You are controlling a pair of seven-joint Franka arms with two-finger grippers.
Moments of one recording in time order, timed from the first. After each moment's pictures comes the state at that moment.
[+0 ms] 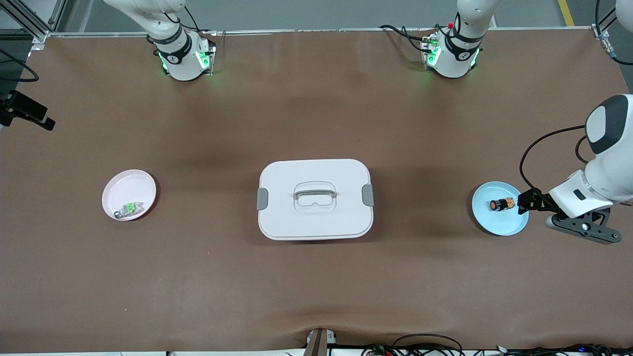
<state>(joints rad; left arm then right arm) 0.78 0.50 -0.95 -1.61 0.47 1.97 0.00 -0.14 -0.02 0.04 -1.52 0.04 1.50 0.03</state>
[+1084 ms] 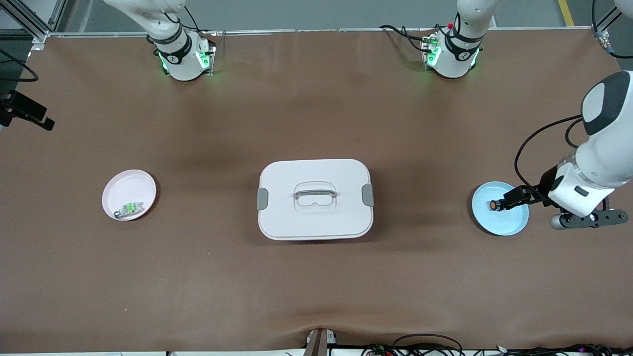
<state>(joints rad) 0.78 0.48 -1.06 -1.54 0.44 1.84 -0.37 -0.14 -0.02 0.04 -1.52 0.04 1.50 0.03</state>
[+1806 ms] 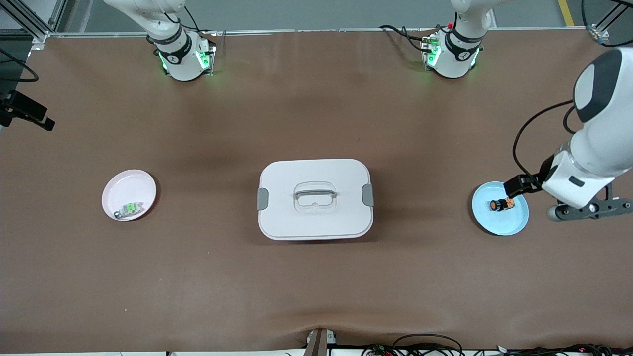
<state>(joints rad) 0.27 0.28 -0.49 -1.43 0.25 1.68 -0.33 -0.14 -0.02 0.04 -1.51 0.04 1.50 0.03</state>
